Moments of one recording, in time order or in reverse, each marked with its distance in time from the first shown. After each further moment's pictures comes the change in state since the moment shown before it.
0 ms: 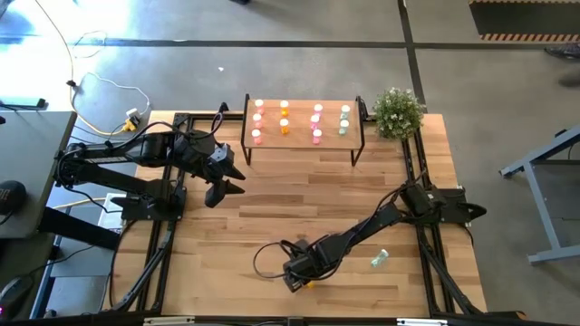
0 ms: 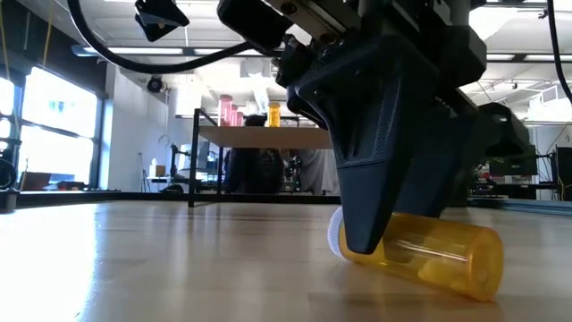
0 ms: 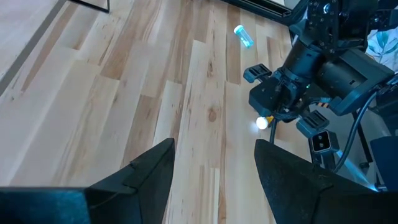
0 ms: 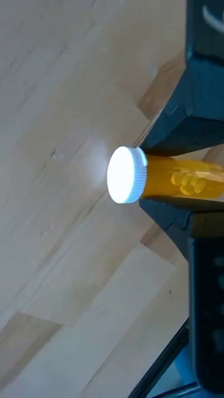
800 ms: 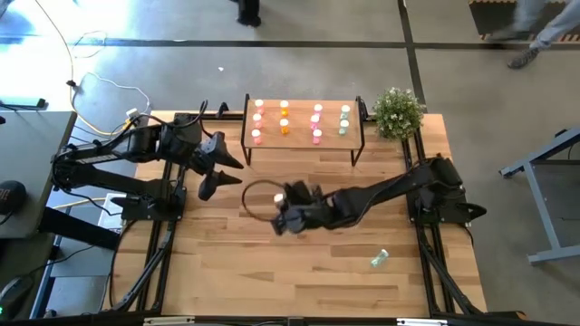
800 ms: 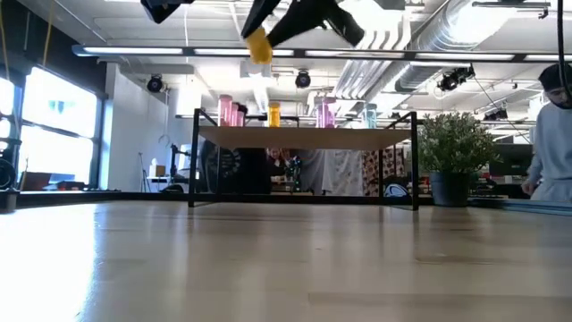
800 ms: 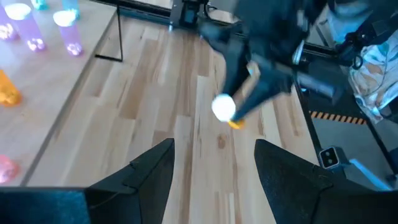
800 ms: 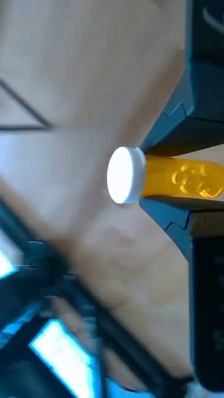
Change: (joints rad) left arm 0.053 -0.047 0.061 0.012 -0.002 0.115; right arm -0.172 -0.320 -0.002 0.100 0.667 -0.454
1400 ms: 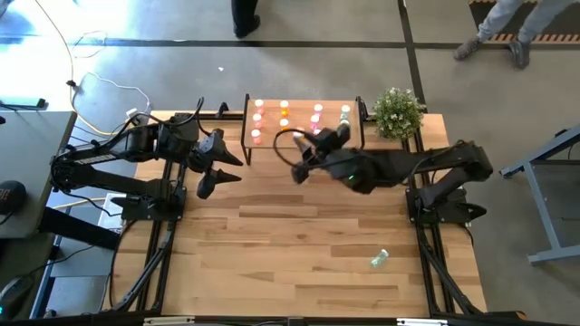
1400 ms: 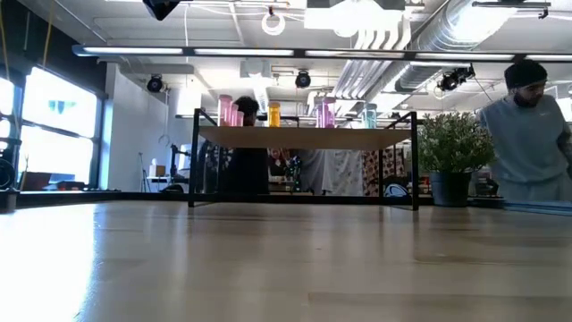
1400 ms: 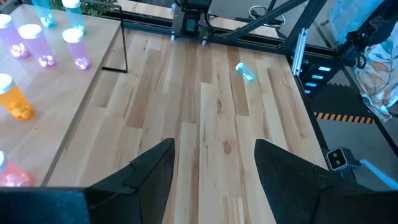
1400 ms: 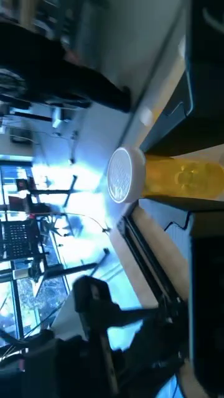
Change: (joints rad) left arm 0.015 -0.013 0.000 0.013 0.000 0.055; right arm -0.118 -0.295 0.000 0.200 0.346 -0.666
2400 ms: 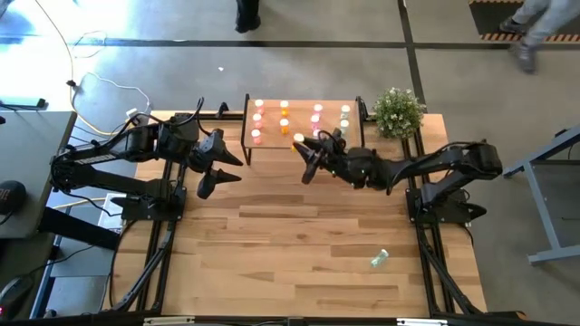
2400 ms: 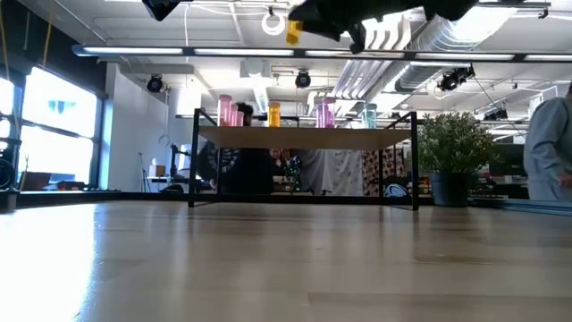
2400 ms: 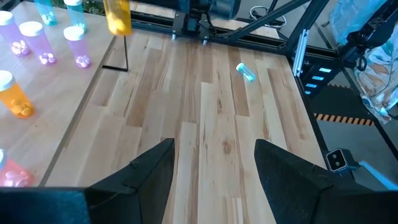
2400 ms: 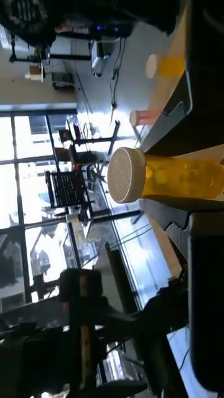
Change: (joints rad) left arm 0.000 0.000 -0.001 -0.001 -0.002 -0.011; right arm -0.185 -0.109 -0.723 1.040 -0.385 -0.207
